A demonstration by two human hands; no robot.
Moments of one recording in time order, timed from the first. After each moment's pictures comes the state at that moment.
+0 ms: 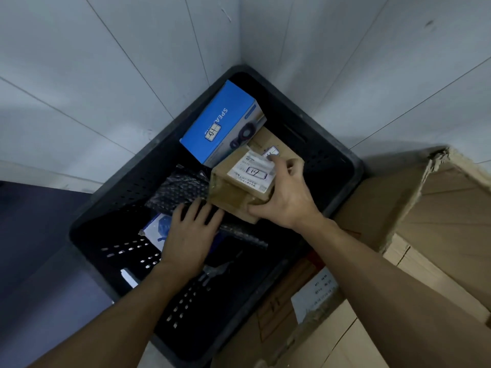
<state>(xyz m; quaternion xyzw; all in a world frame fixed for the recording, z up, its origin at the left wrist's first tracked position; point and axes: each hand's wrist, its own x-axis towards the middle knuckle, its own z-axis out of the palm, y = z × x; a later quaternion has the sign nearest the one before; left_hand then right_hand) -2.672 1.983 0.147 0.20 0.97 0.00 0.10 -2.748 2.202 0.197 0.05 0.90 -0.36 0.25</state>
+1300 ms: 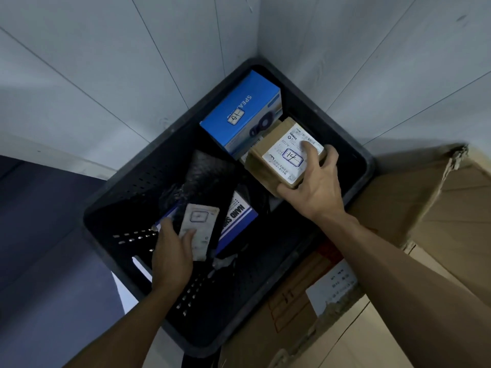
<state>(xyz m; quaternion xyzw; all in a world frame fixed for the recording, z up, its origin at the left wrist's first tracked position) -2.623 1.959 0.153 -0.26 0.89 0.36 0.10 -2.744 2.221 0.188 0.08 0.95 -0.28 0.14</state>
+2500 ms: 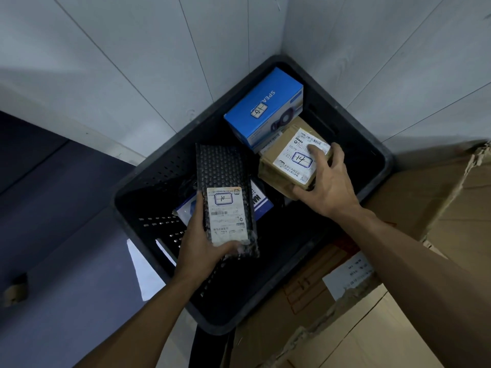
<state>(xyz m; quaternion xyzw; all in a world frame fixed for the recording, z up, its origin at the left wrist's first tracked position) -2.610 1.964 0.181 -0.16 0.82 0.53 0.15 -2.736 2.217 0.194 0.02 0.95 -0.24 0.21</state>
